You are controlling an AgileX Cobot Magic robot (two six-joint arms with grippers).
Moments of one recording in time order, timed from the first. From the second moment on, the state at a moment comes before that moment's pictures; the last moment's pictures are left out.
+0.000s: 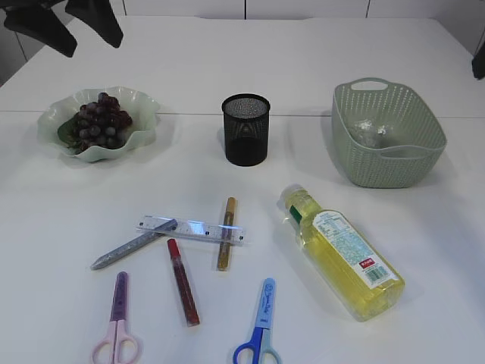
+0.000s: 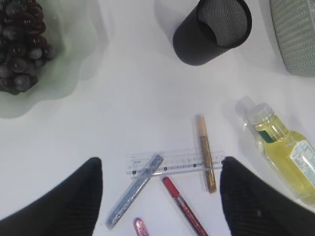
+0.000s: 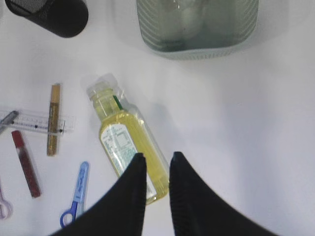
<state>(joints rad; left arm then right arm) -0.21 1.86 -1.93 -0.27 1.25 -0.04 0.03 1.46 -1.52 0.16 1.25 0.10</state>
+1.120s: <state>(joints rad) -0.21 1.50 -1.62 -0.28 1.25 -0.04 0.28 1.34 -1.19 0.12 1.25 0.00</state>
